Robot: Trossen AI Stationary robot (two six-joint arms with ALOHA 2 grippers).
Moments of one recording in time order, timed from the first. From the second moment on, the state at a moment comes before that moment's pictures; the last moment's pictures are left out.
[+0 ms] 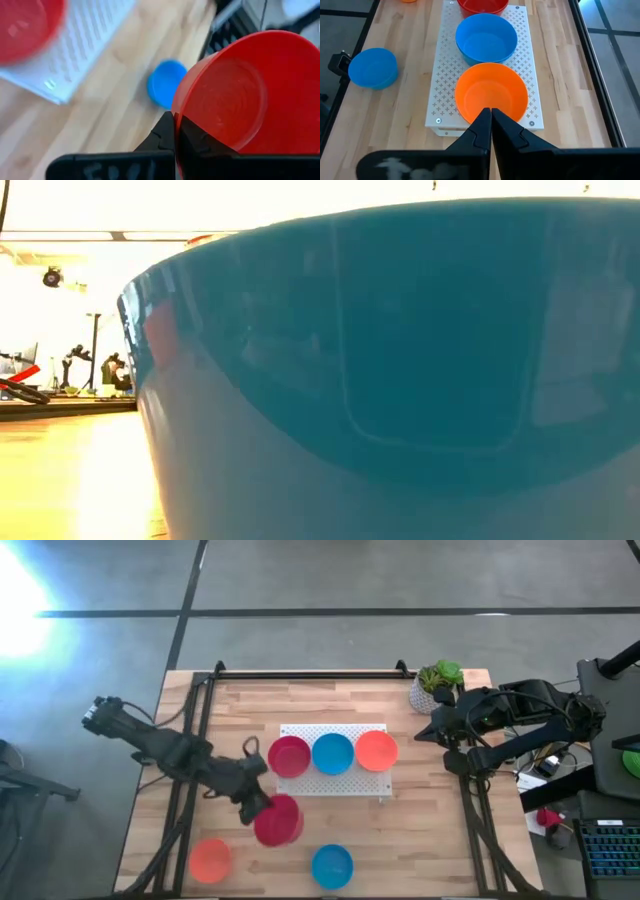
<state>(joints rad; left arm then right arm) -0.46 1.21 1.29 -0.79 -0.05 -1.08 0.14 1.03 1.46 -1.21 0.11 0.07</state>
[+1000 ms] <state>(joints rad) -0.09 1.31 1.45 -1.21 -0.26 -1.20 0.14 1.03 1.46 -1.21 0.11 0.05</state>
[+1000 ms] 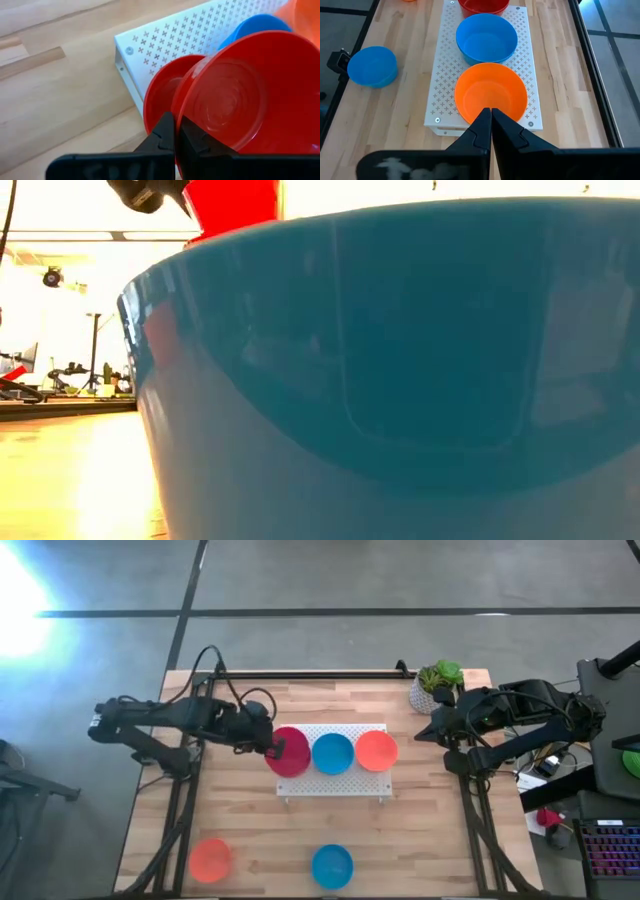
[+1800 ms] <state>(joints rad) -0.08 1.37 1.45 -1.23 -0.24 -1.12 0.14 1.03 1.46 -1.22 0.11 0.05</state>
